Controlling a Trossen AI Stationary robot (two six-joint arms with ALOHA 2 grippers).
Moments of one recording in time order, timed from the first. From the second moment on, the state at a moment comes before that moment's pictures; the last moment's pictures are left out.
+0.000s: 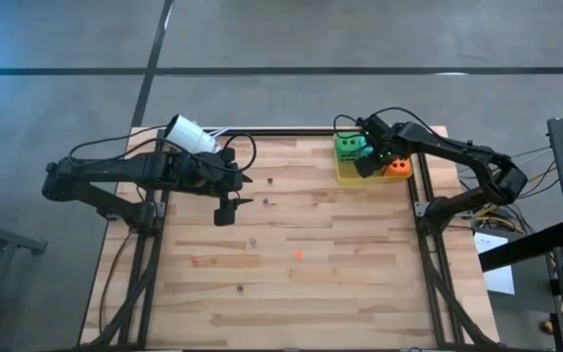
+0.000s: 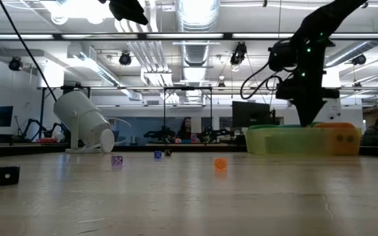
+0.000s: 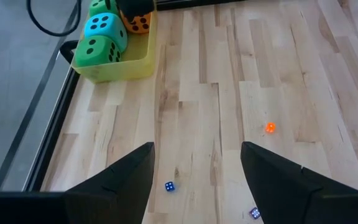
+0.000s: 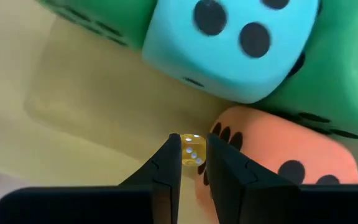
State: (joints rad) left arm 0.00 1.23 1.24 -0.73 -0.14 0.10; right arm -0.76 1.38 0.90 -0.87 0.18 0.34
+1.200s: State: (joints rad) left arm 0.00 1.23 1.22 -0.79 -0.14 -0.06; right arm -0.63 1.19 0.97 -0.91 0.18 0.32
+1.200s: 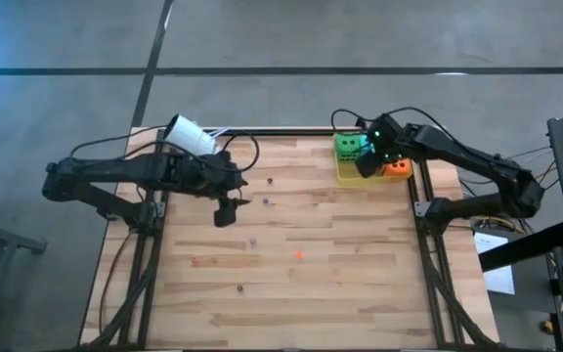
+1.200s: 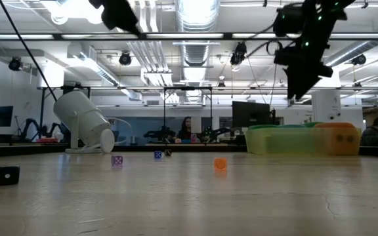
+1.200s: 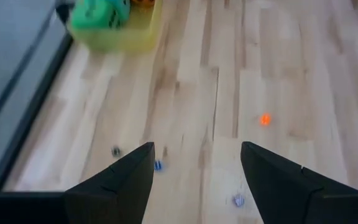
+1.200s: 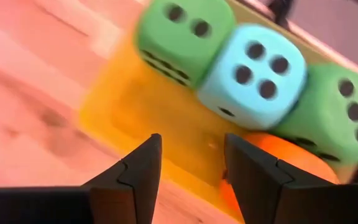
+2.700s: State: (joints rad) left arm -0.16 1.57 0.58 0.05 -0.04 -0.12; right arm -0.13 0.98 0.94 -0.72 0.18 0.31
